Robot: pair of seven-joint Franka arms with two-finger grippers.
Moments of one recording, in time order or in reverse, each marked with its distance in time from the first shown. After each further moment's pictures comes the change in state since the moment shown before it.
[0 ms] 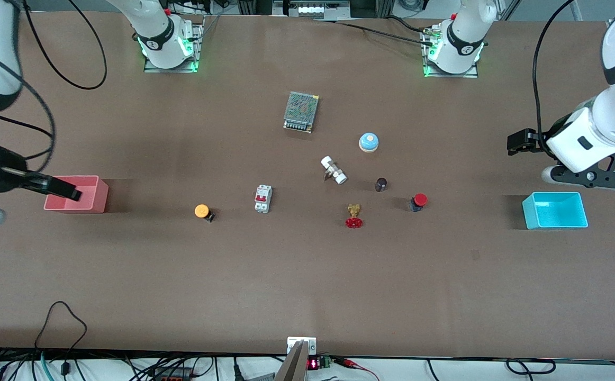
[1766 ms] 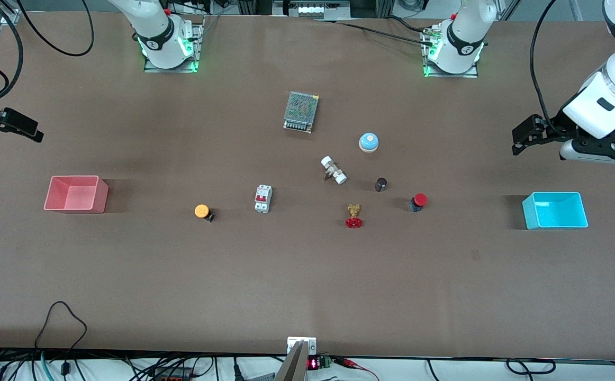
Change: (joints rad) left arm 0.012 -0.194 -0.010 -0.221 -0.034 0.274 0.002; right arm -0.022 -0.304 -0.003 -0.294 -0.119 -0.040 -0.124
